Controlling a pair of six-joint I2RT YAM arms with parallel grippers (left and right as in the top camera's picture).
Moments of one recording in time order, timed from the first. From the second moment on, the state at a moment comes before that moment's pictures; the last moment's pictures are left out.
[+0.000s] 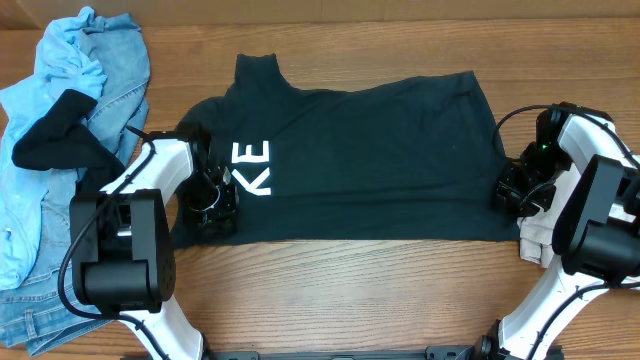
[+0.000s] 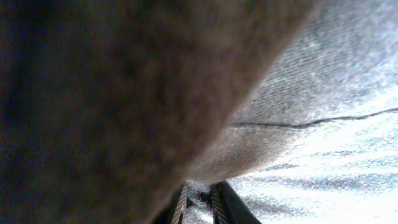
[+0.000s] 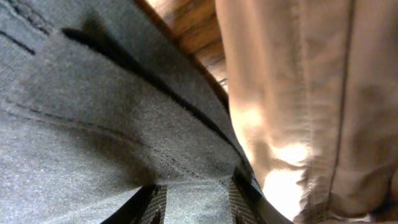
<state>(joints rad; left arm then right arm) 0.01 1.95 1.16 -1.06 0.21 -0.15 -0.33 2.10 1.42 -1.22 -0.09 0.23</state>
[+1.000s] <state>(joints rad) 0.01 1.74 1.25 -1.08 0.25 -0.14 -0.54 1.88 1.31 -1.02 -0.06 0.23</state>
